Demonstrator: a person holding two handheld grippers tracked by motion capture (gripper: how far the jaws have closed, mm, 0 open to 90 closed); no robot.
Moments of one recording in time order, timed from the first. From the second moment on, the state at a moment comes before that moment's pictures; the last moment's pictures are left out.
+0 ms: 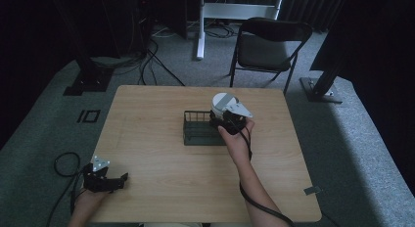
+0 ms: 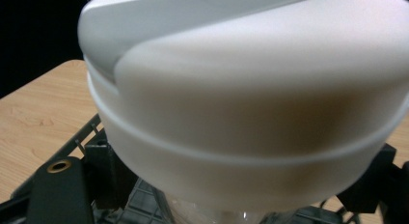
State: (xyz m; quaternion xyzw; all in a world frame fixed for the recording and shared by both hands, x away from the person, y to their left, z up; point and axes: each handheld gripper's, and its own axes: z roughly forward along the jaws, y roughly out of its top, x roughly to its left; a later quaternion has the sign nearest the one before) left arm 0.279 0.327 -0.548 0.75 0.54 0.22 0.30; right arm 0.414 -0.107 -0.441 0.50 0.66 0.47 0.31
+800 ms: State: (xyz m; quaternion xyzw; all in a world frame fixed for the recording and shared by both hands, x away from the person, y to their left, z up) left arm 0.279 0.327 -0.548 0.75 0.54 0.22 0.30; right arm 0.428 -0.084 -0.464 0.53 0.67 0.42 0.30
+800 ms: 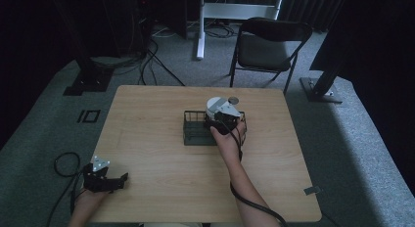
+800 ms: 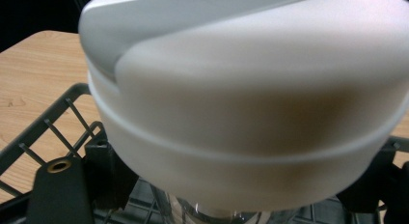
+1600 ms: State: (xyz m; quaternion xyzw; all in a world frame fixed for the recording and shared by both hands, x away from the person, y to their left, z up) left arm 0.279 0.327 -0.548 0.75 0.54 0.22 0.30; right arm 0.437 -0.076 -0.471 0.53 0.70 0.37 0.30
